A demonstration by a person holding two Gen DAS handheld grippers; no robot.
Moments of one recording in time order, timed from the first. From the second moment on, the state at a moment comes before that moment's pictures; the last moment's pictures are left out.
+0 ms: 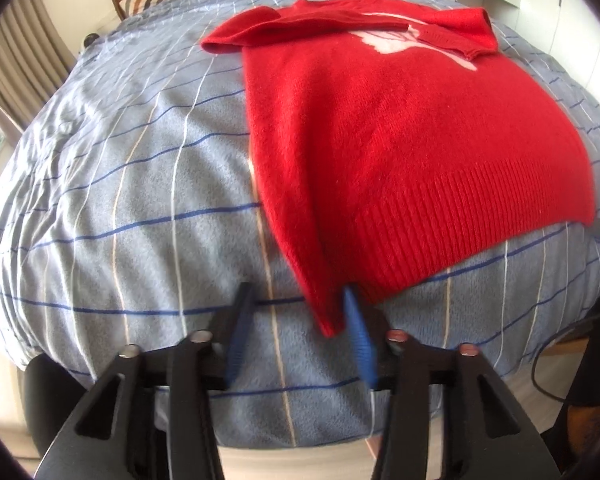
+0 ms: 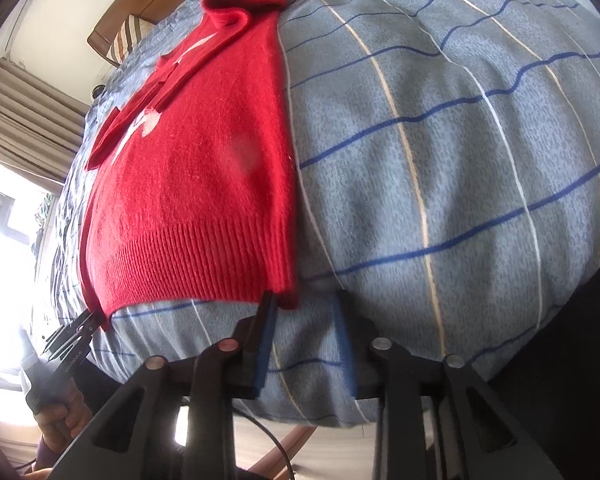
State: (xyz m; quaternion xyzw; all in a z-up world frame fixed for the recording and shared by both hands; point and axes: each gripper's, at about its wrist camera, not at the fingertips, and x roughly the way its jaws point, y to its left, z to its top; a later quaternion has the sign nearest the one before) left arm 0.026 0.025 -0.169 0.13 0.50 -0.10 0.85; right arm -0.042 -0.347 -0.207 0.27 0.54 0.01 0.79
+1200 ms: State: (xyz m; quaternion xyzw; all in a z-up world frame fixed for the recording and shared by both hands) left arm 0.042 0.110 -0.127 0.00 0.48 0.01 0.88; right arm 0.086 -0.585 -0.067 0.18 0.36 -0.17 0.90
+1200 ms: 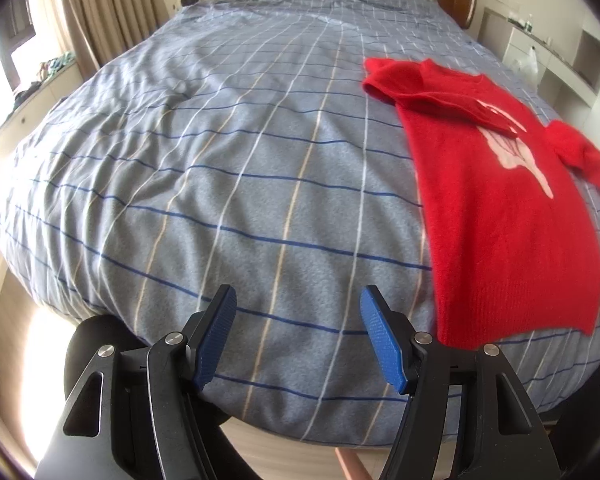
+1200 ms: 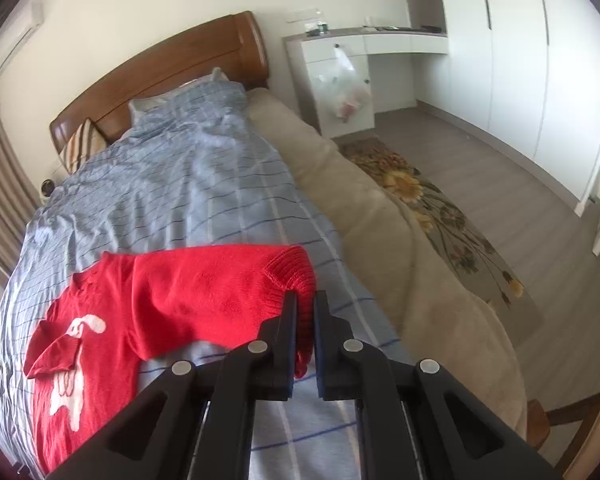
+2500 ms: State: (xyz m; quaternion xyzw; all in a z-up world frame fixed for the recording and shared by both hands) left arm 0.039 0.050 -0.112 0.09 0.49 0.01 0.87; right arm 0.060 -0.639 -0.182 0.23 0.41 -0.31 0.83
